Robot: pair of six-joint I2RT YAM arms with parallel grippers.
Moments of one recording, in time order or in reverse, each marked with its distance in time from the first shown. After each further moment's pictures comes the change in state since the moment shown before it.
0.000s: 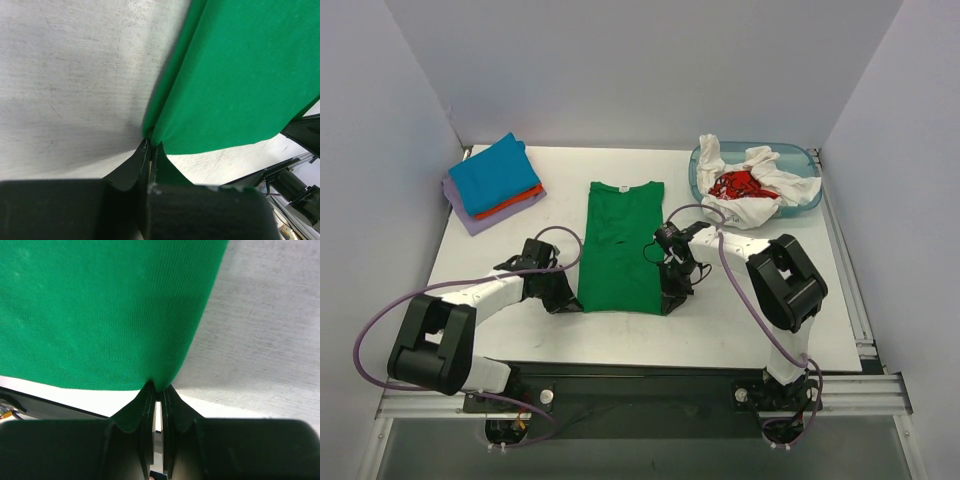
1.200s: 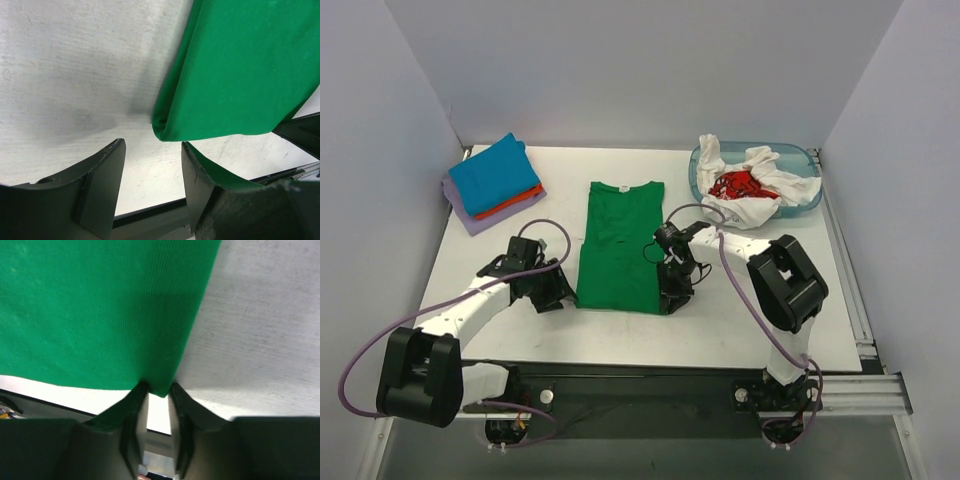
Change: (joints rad) left arm 0.061 -0.171 0.018 -0.119 -0.063 0.056; right arm 0.000 -0.007 0.002 -0.010 0.016 -0.004
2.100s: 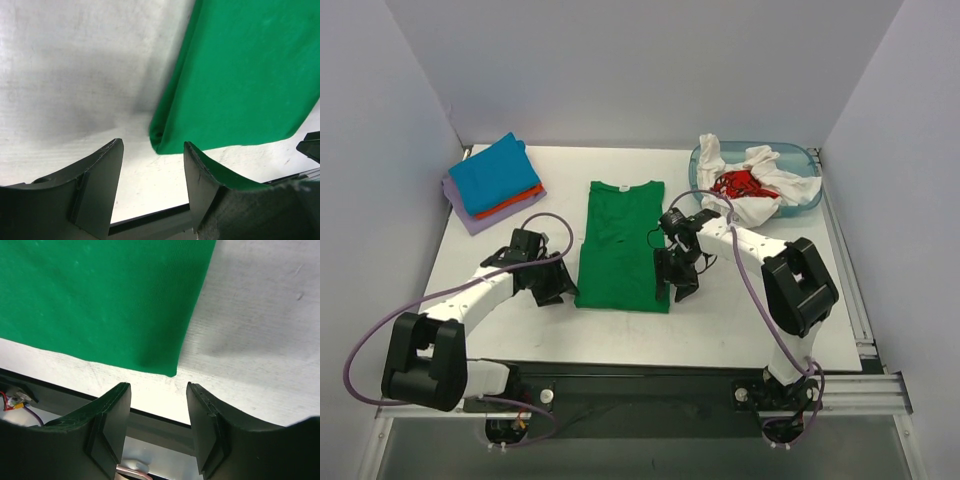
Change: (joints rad) left arm 0.000 0.084 0.071 0.003 -0.016 0.018; right arm -0.045 -0.059 0.086 -0.086 -0.005 -0.036
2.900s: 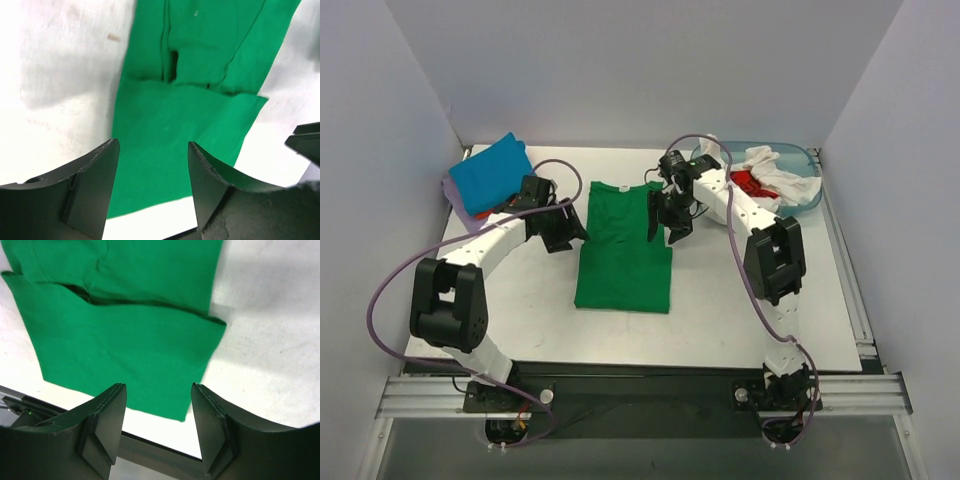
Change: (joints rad) left arm 0.006 0.354 0.498 -0.022 -0.010 0.001; right arm -0.122 0.327 0.682 -0.217 0.032 -0.120
